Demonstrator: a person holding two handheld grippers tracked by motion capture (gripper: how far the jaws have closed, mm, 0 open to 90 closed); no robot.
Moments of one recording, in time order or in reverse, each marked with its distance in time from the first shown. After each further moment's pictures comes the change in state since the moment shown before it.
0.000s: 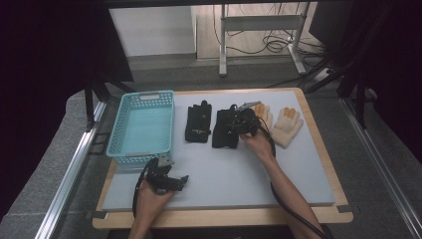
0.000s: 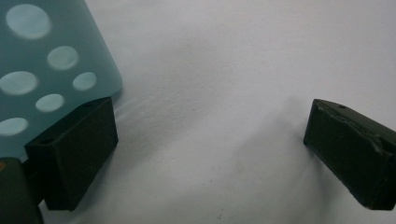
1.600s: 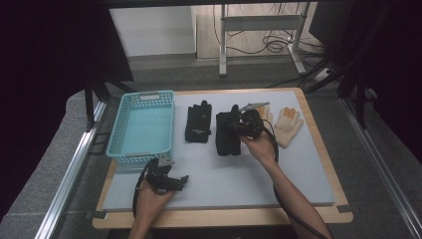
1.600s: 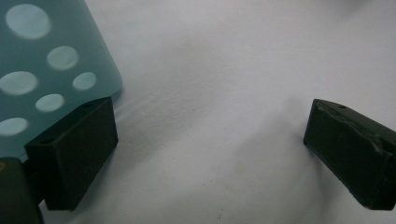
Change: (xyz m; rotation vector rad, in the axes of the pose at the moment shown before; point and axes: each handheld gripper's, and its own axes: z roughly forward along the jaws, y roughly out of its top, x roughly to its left) left arm 0.000 0.000 0.000 0.001 0.001 0.001; right arm 0.025 -0.001 -0.058 -0.085 0.132 0.071
